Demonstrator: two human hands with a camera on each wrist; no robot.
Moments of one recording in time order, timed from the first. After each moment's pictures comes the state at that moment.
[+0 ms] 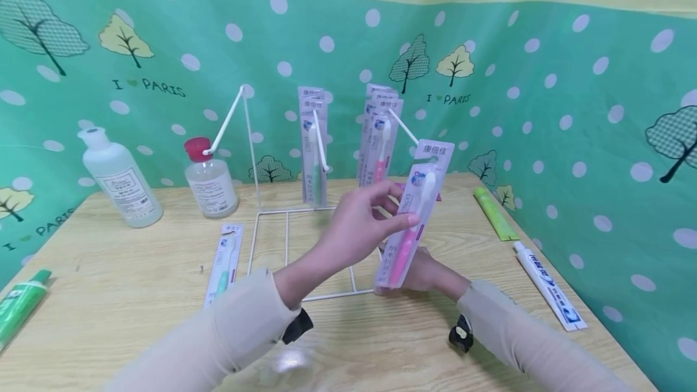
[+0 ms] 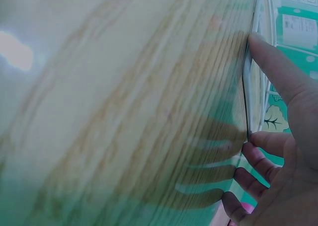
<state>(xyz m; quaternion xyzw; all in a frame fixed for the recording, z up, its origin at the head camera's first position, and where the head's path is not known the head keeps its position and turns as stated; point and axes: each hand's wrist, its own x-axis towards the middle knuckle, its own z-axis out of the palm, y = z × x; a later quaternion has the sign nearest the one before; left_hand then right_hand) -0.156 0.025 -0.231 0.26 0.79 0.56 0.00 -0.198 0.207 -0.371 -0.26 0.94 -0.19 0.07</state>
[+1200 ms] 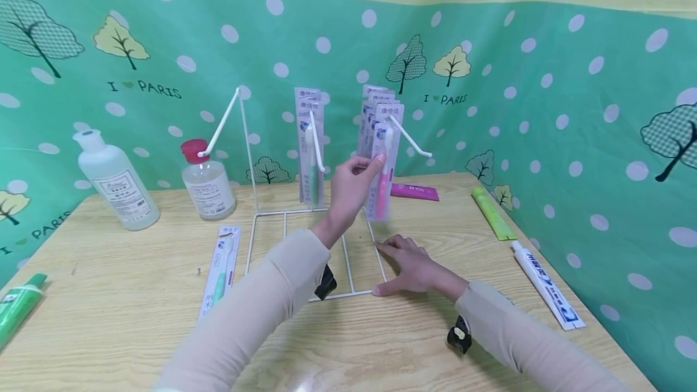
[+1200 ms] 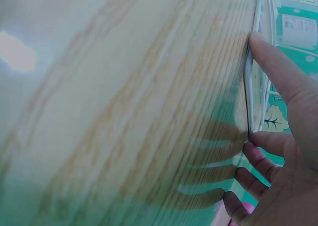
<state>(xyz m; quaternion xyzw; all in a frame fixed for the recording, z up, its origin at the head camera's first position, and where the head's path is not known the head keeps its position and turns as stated) -0.245 0.044 -0.264 0.07 0.72 0.69 -0.05 -0.198 0.206 -0.373 -0.22 0.95 -0.17 0.10</state>
